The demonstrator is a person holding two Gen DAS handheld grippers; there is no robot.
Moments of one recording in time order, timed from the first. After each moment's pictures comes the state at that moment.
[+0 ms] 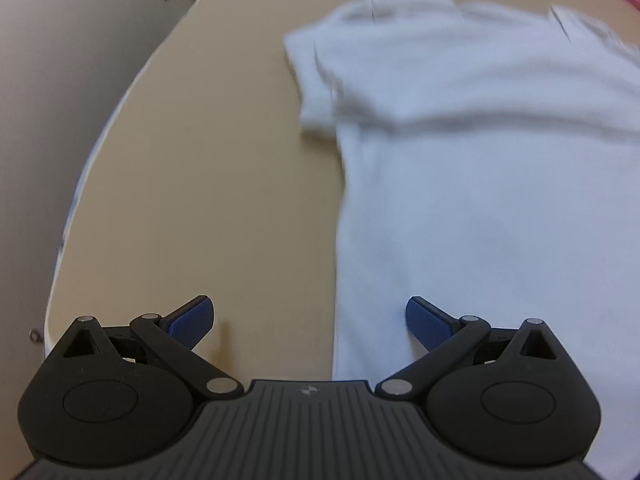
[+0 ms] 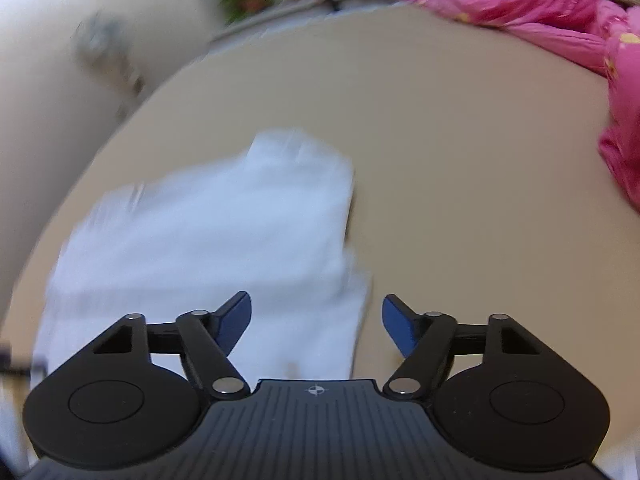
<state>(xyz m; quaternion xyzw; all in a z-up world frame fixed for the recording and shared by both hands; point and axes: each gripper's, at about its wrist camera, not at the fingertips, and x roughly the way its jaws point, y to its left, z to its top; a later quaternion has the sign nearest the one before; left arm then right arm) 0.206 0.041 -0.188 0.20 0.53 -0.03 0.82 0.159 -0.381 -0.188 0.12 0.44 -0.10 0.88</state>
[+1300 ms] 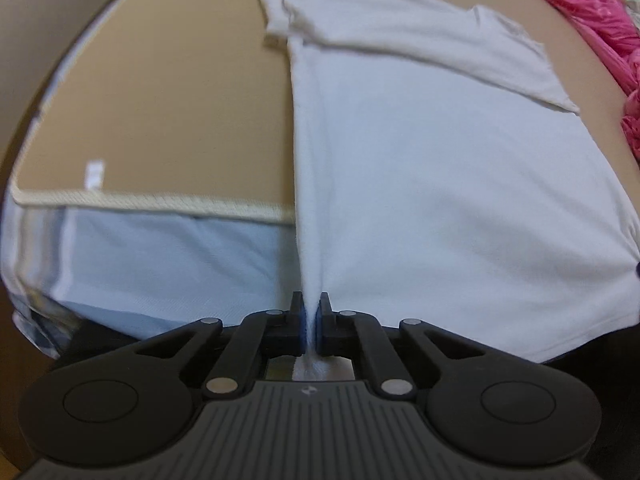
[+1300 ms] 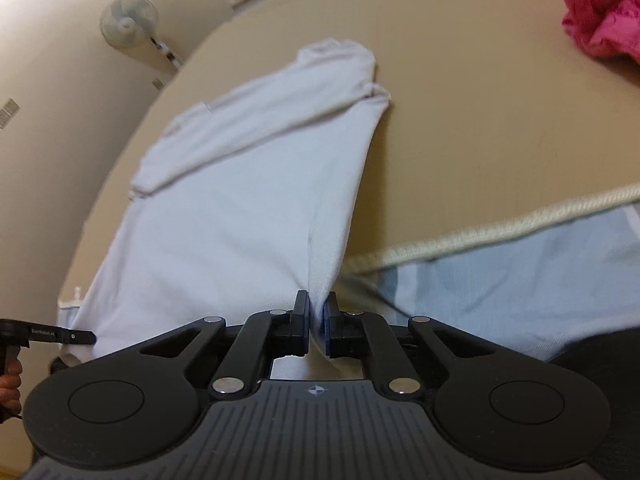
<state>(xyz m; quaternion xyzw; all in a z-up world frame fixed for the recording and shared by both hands) 0.087 0.081 -0.116 0.08 0.58 -0.12 0.80 0.021 -0.334 -0.164 0.22 0.45 -0.04 0.86</state>
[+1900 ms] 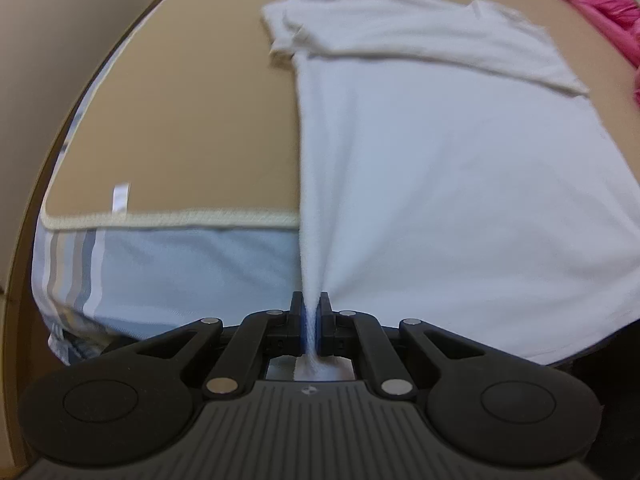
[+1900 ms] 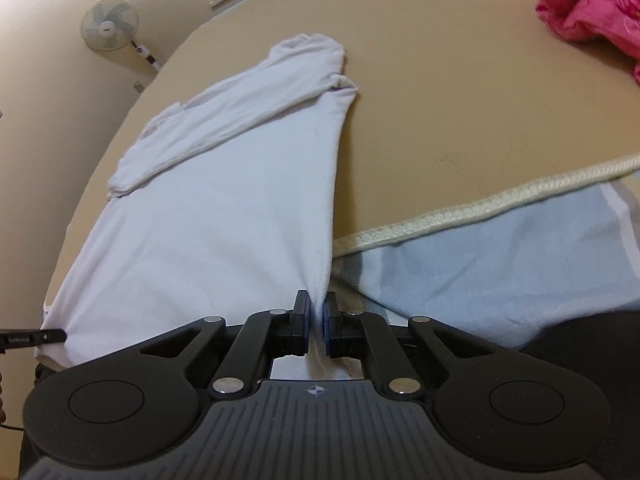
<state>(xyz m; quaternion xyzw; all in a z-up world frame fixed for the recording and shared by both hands) 0.081 0.083 -0.141 0.13 0.56 -0.10 0.81 0.013 -0.346 -0.192 0.23 0.47 -0.08 0.85</state>
